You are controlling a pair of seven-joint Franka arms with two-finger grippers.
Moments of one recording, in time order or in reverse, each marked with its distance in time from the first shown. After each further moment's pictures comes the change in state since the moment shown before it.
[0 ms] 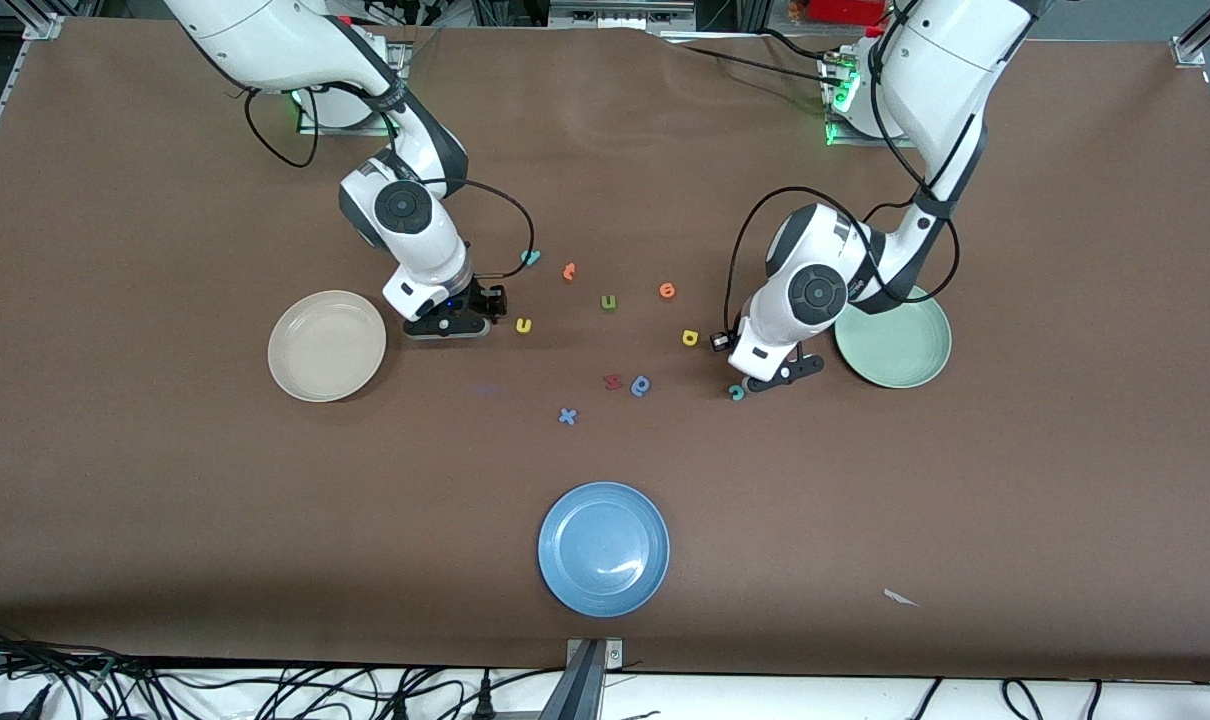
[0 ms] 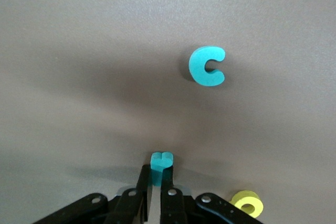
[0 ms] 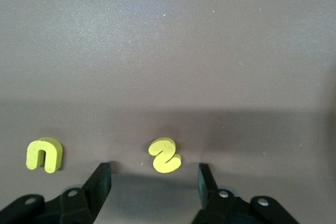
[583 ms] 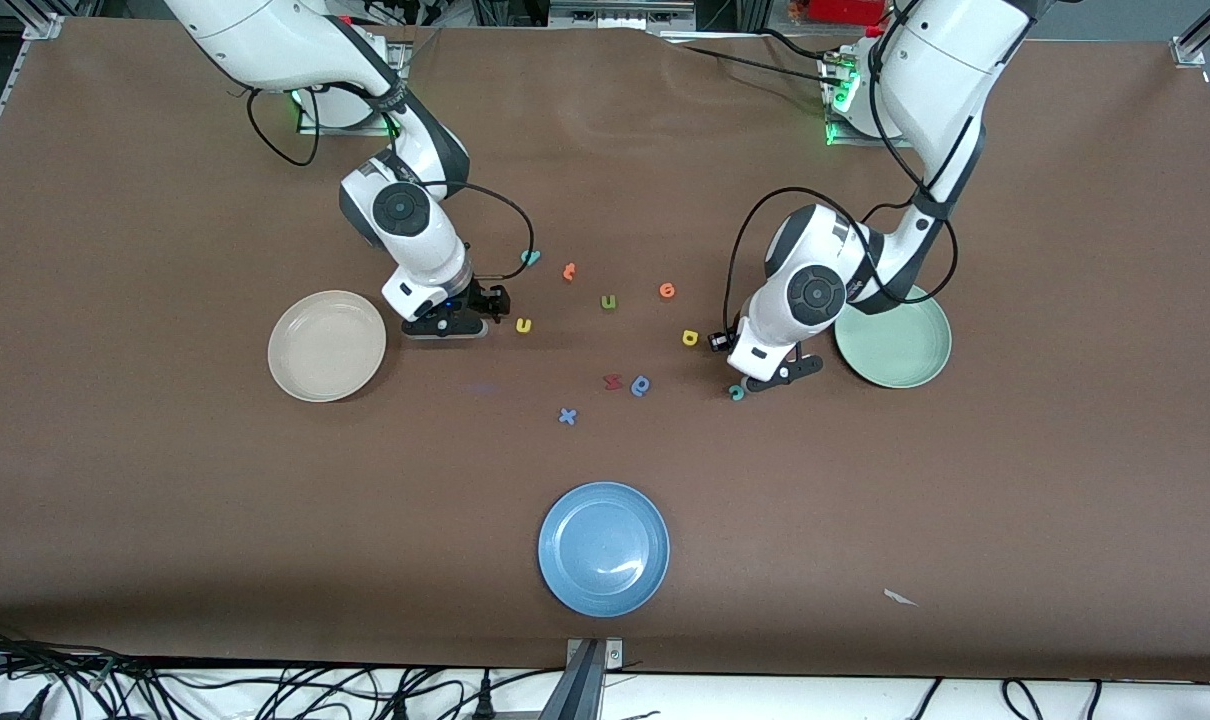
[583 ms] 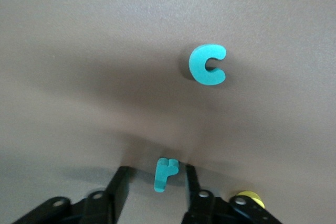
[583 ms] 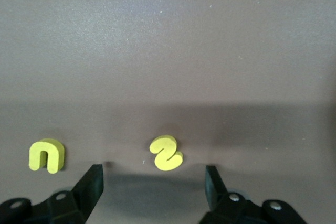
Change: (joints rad) left arm 0.000 0.003 0.000 0.000 0.000 0.002 0.000; right arm 0.000 0.000 0.002 0.000 0.035 -0.005 -0.001
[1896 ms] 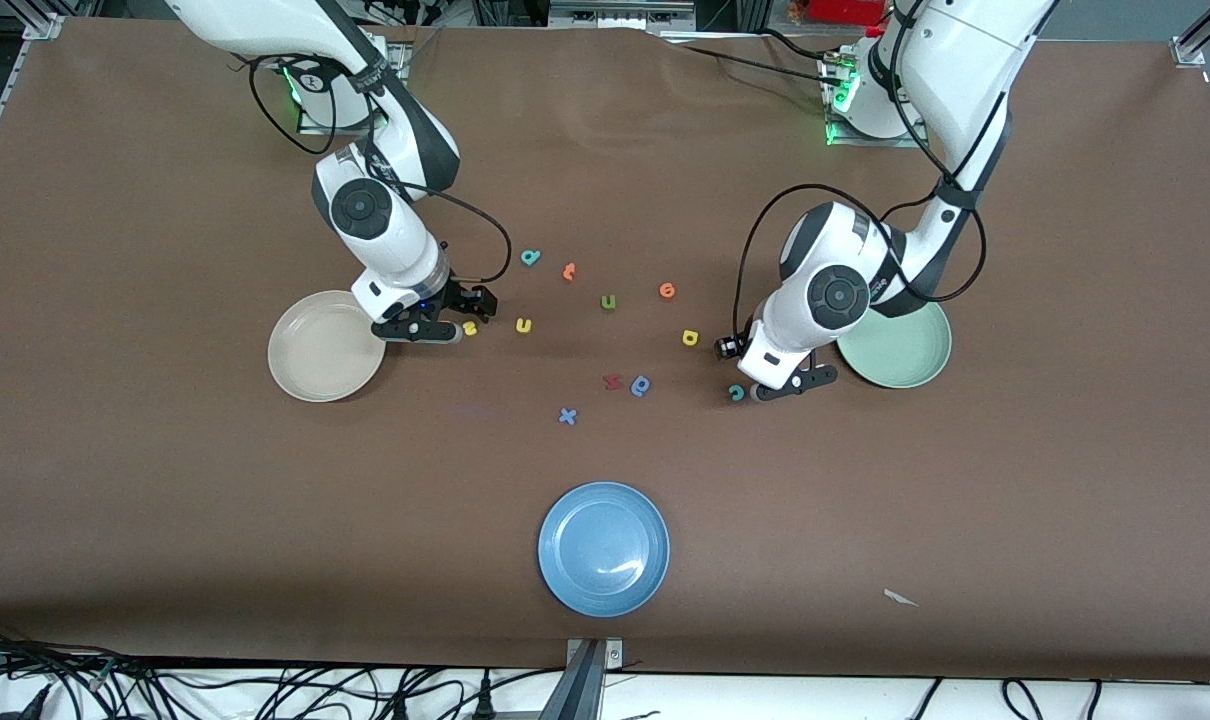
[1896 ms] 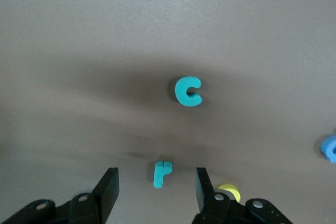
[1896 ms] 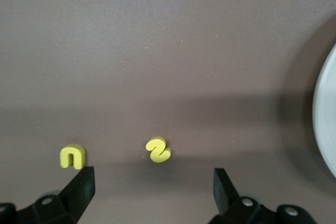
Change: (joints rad) left arm 0.025 -0.034 0.002 0.041 0.000 -0.051 0.047; right arm -0.023 -0.097 -0.004 0.031 0.186 -0.129 -0.116
